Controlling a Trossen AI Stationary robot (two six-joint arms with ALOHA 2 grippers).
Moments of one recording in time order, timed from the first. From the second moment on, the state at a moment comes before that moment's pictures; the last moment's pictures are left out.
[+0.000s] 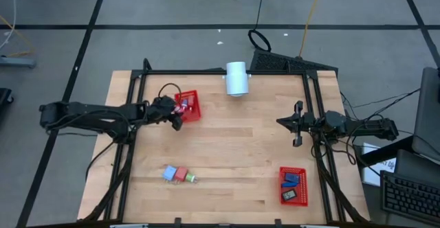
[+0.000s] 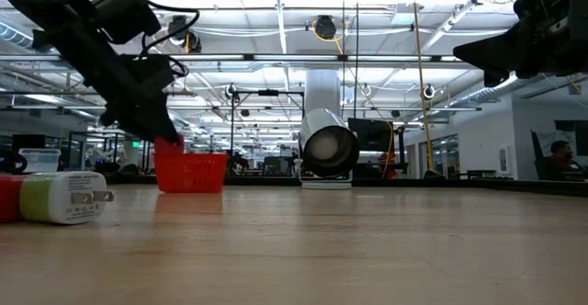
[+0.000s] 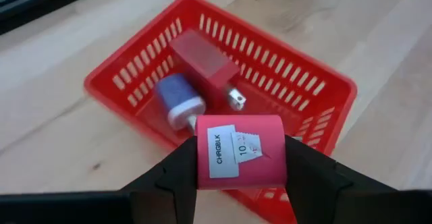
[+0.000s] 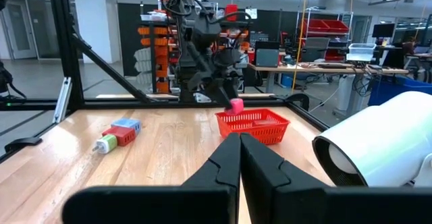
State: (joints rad) left arm 0.21 1.01 0.40 -0.18 -0.32 -0.48; right arm 0.05 0.01 0.02 0.07 0.16 -0.03
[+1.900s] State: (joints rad) left arm 0.25 1.05 0.40 -0.05 -0.23 -0.47; right arm 0.05 0.01 0.02 0.07 0.16 -0.03
